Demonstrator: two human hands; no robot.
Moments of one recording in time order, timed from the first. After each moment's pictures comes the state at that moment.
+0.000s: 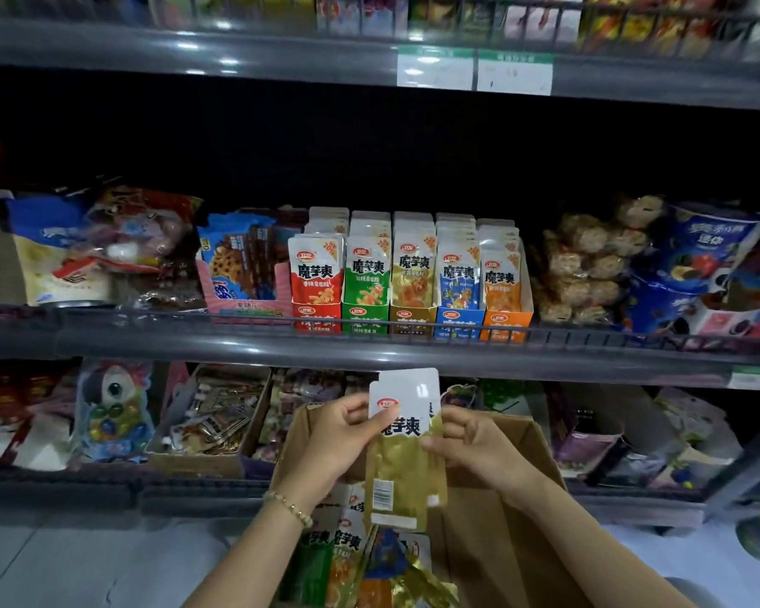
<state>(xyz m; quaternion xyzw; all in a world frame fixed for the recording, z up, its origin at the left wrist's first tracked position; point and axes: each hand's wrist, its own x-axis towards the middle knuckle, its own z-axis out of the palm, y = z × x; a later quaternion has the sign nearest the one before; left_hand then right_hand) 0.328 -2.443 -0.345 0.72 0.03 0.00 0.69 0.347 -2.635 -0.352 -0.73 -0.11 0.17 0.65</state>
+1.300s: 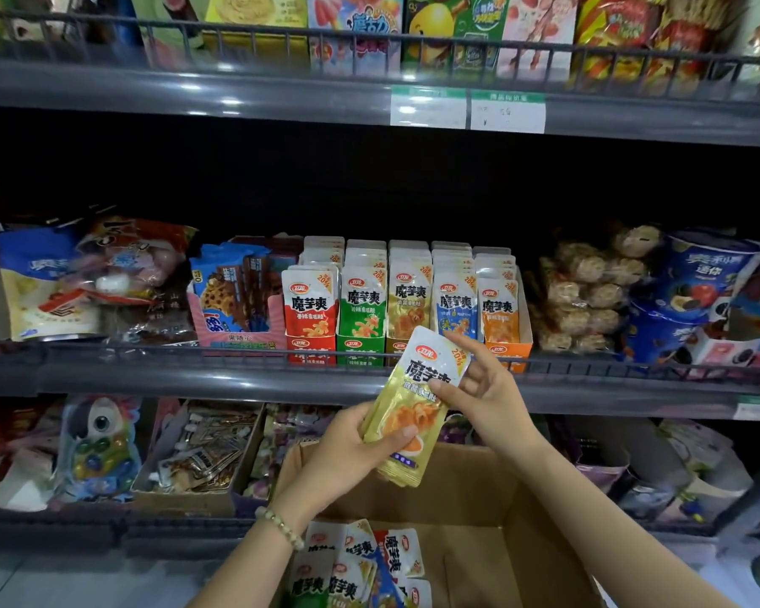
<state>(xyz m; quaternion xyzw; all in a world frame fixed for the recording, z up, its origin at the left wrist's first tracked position) 0.349 -2.446 -0.312 0.76 -0.06 -0.05 0.65 0.392 -2.625 -0.290 -0.70 -0.14 -0.01 0.69</state>
